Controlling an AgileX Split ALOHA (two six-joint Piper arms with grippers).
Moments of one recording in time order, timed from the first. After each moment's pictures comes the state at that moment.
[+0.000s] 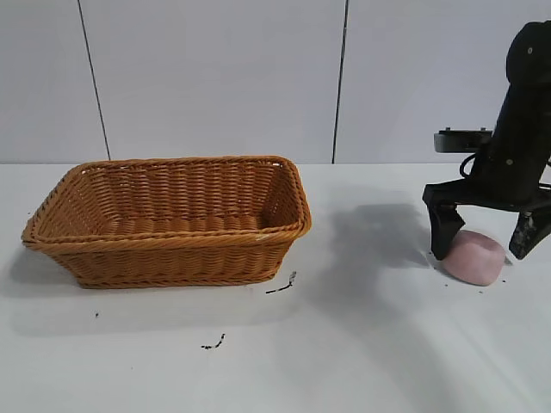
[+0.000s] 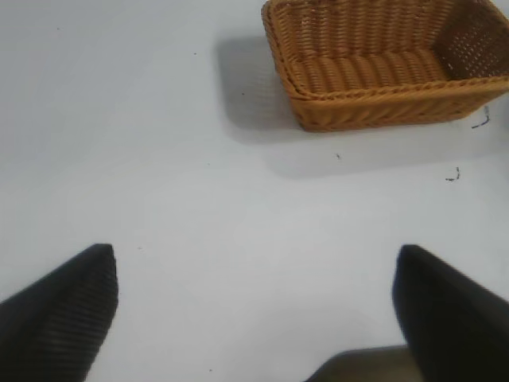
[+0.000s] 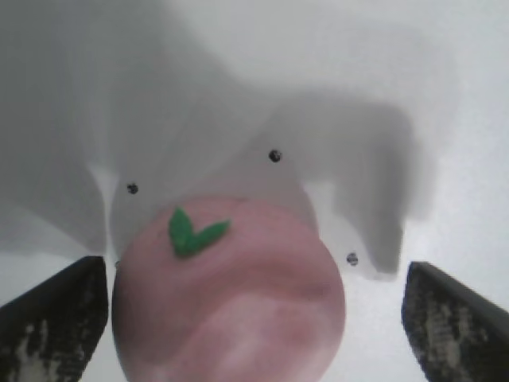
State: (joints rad) left arm -0.02 -0.01 -0.50 -0.04 1.07 0.08; right arm 0.03 2.15 -1.43 0.05 0.84 -0.09
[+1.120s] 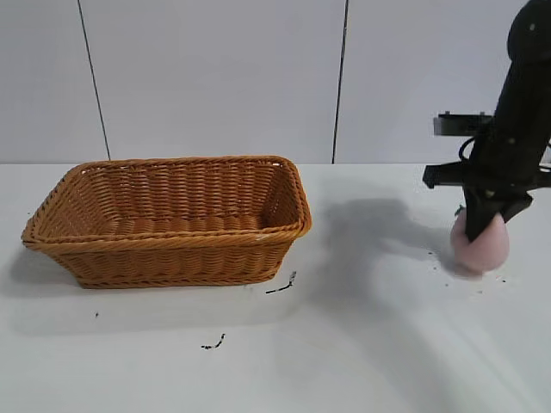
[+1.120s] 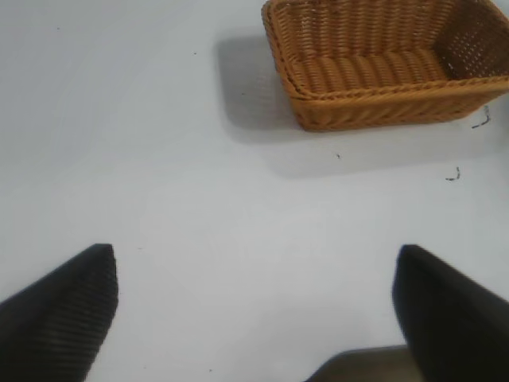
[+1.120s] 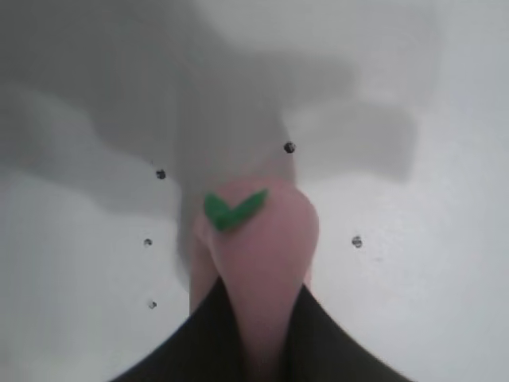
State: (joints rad) left arm -0.02 -0.01 -0.50 -0.04 1.07 0.08; right arm 0.06 2.04 -1.77 0.06 1.13 -0.09
